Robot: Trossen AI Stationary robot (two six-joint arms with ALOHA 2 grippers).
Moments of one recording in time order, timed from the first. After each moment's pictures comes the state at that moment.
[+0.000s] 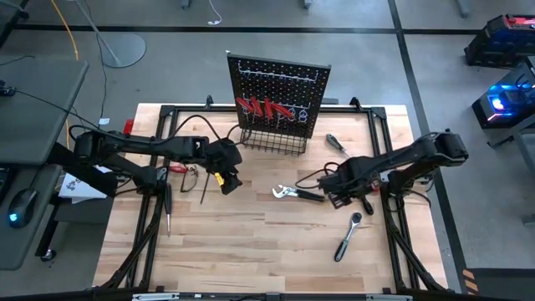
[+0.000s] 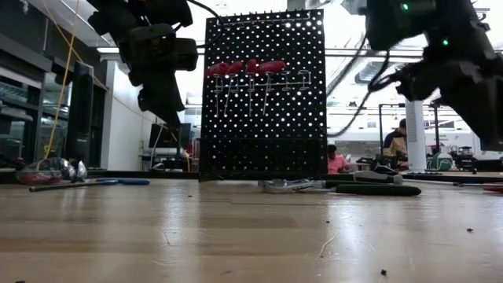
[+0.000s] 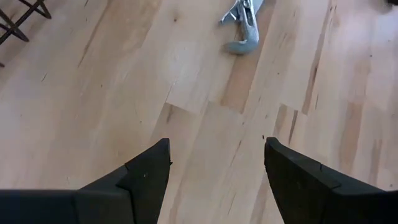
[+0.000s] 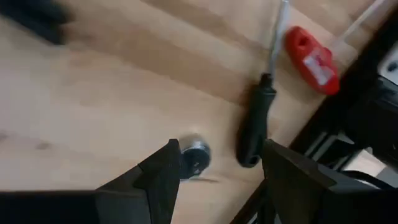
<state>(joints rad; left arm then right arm) 0.13 1.34 0.86 -0.50 0.13 -0.32 0.16 1.44 0.93 -1.28 -0.13 1.28</state>
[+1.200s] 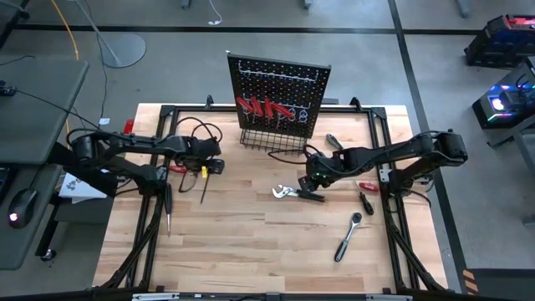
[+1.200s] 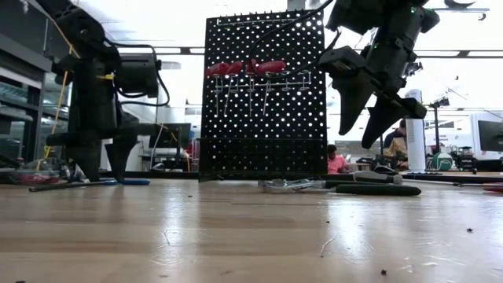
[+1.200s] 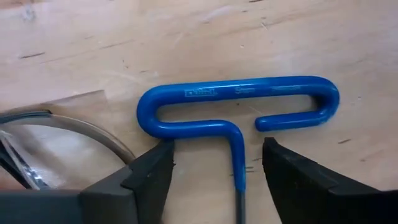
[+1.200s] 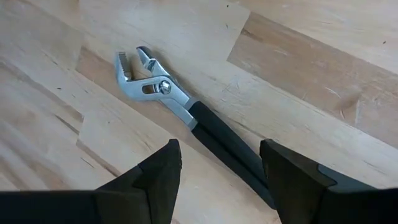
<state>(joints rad) 0.37 1.35 0.54 -0.59 -0.11 -0.98 0.01 1.44 0.89 -0.59 0.02 1.12</state>
